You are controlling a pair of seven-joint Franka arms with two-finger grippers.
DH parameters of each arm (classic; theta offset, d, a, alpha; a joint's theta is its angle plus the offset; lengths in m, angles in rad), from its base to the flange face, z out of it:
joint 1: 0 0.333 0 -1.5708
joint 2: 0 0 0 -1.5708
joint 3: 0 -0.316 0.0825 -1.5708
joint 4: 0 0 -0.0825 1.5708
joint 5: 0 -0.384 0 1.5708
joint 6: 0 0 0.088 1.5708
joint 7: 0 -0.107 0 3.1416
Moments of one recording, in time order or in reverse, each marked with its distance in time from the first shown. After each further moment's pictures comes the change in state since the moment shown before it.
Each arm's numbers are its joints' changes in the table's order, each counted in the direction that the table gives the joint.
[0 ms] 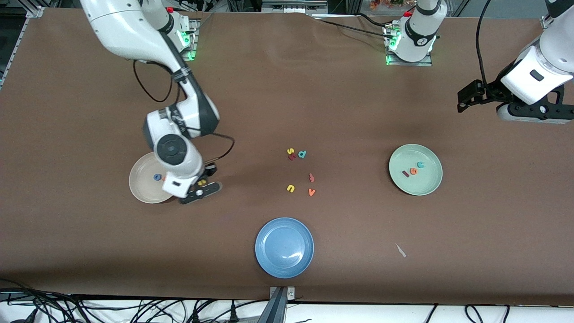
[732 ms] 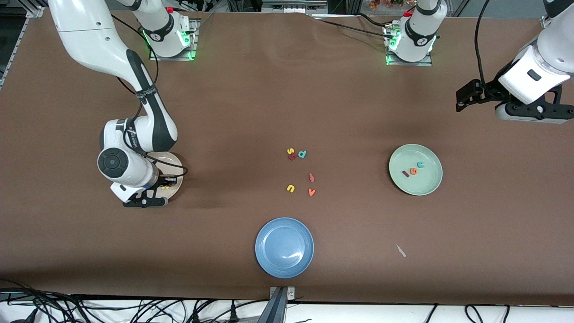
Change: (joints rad) left arm -0.005 0.000 0.000 0.000 0.000 0.006 0.000; right arm -0.114 -0.009 0.062 -0.110 -0.126 -0.105 -0.115
